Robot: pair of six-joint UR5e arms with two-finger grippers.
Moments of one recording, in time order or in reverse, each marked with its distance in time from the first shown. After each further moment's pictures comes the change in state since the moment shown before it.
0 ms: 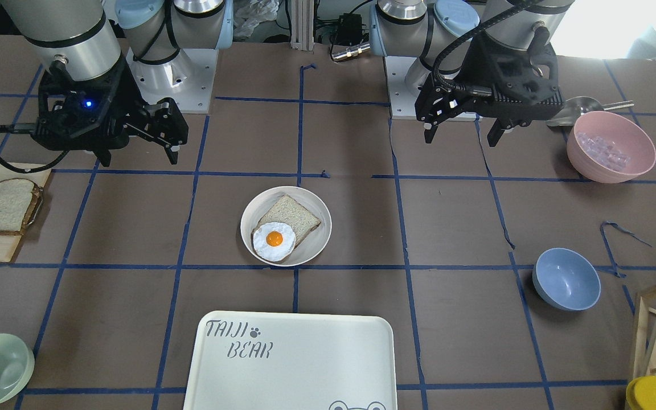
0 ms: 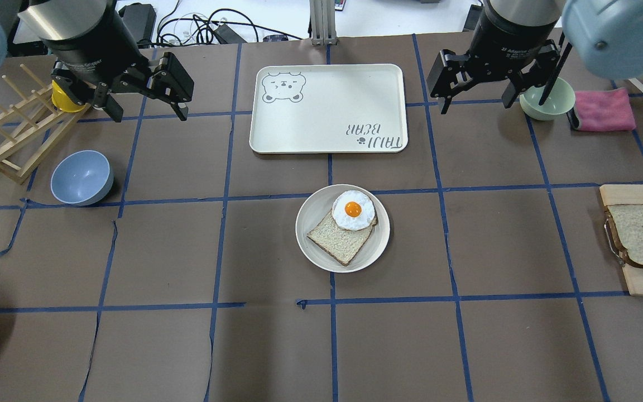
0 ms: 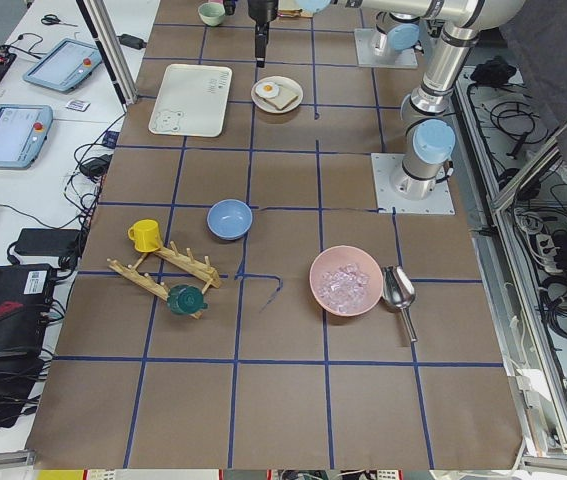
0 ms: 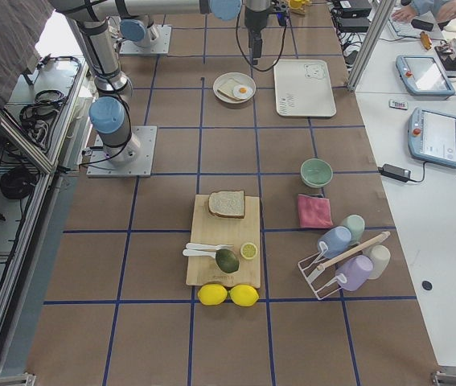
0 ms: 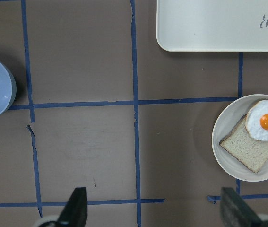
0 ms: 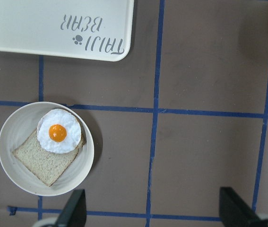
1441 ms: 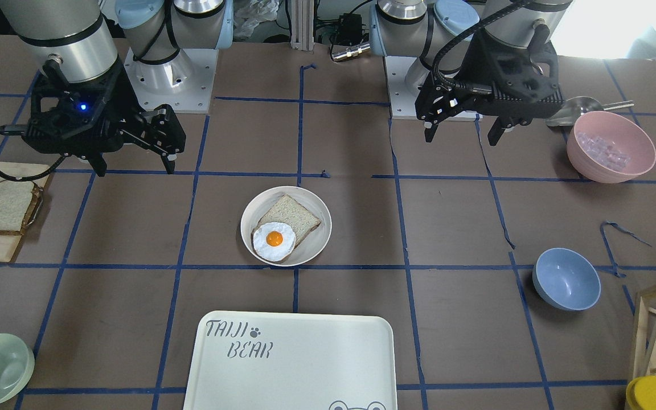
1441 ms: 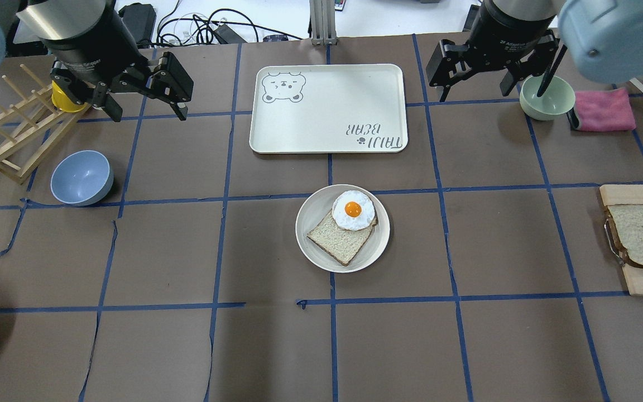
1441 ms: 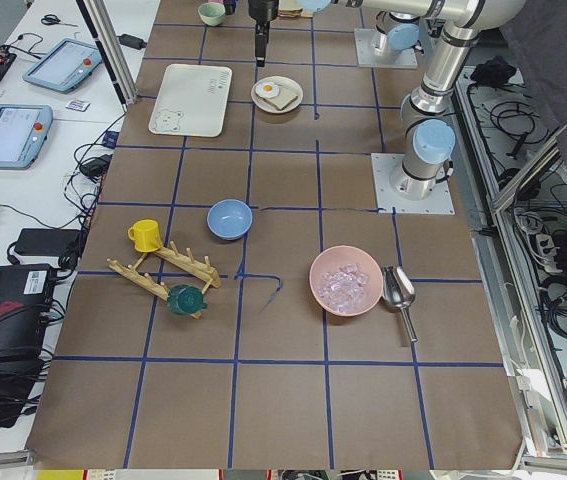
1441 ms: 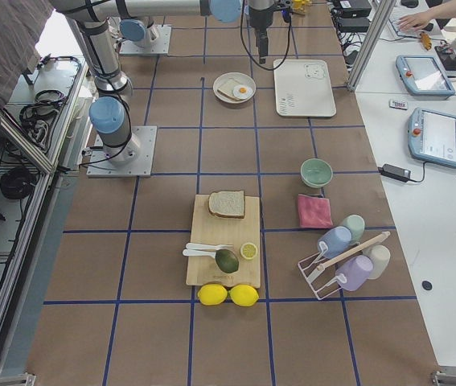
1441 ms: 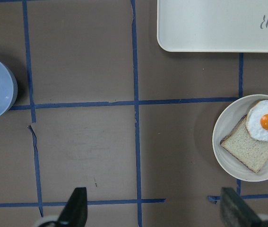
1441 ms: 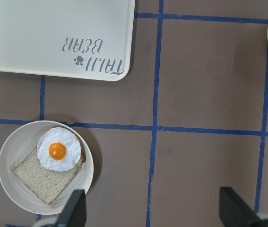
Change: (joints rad) left arm 0.000 0.003 0.001 0.000 0.002 0.001; right arm -0.003 0.004 0.006 -0.052 0.002 0.000
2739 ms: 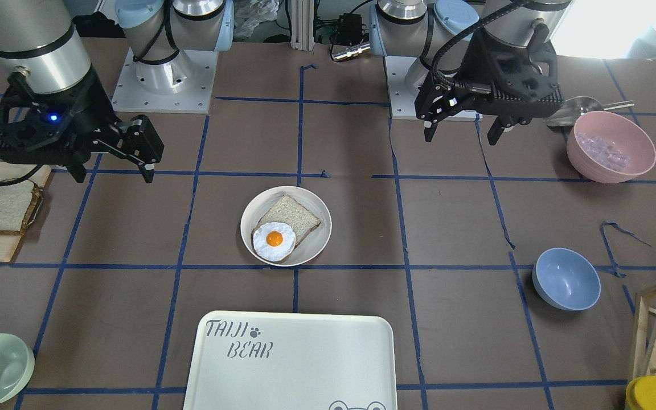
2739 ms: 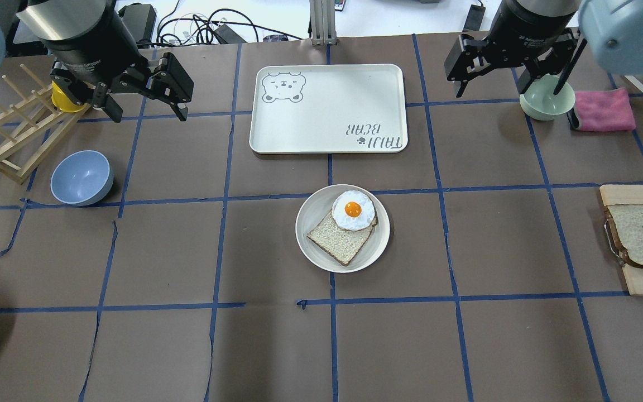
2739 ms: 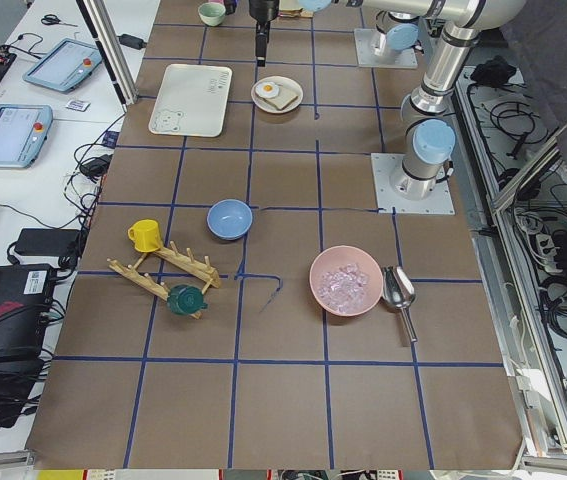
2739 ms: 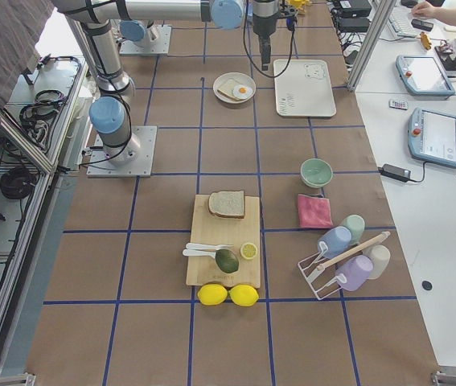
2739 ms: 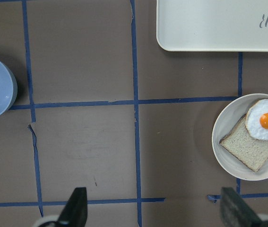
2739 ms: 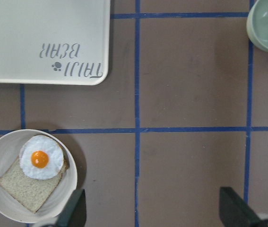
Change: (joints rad) left arm -0.001 0.000 0.000 -0.002 0.001 0.000; right arm -0.097 0.009 0.002 0.015 0.006 -0.021
